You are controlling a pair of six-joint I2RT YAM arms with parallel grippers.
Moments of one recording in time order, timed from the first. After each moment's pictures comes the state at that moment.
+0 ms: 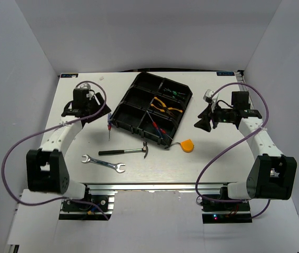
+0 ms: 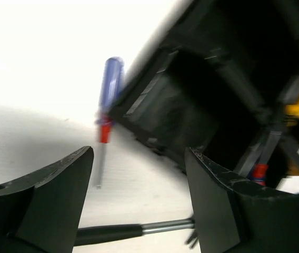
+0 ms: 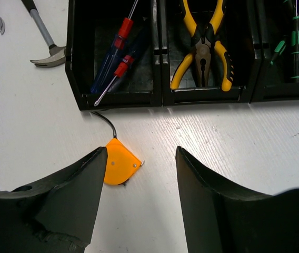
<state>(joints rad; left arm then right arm) -0.09 1.41 1.04 -0.33 0.09 -0.52 0.00 1.36 1.02 -0.56 -0.99 -0.77</state>
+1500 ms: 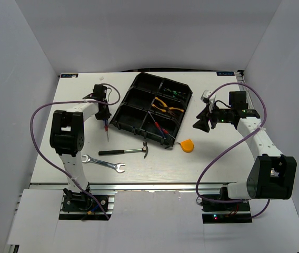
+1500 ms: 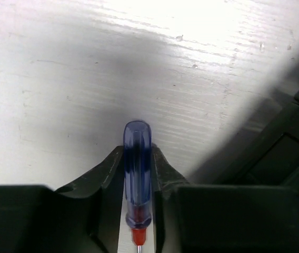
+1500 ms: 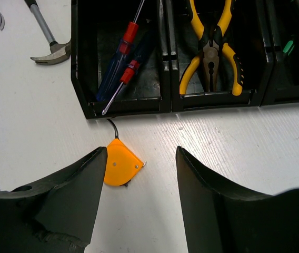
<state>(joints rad) -0.13 1.99 1.35 -0.42 -0.18 -0.31 0.02 1.36 1.02 -0.56 -0.96 -0.77</state>
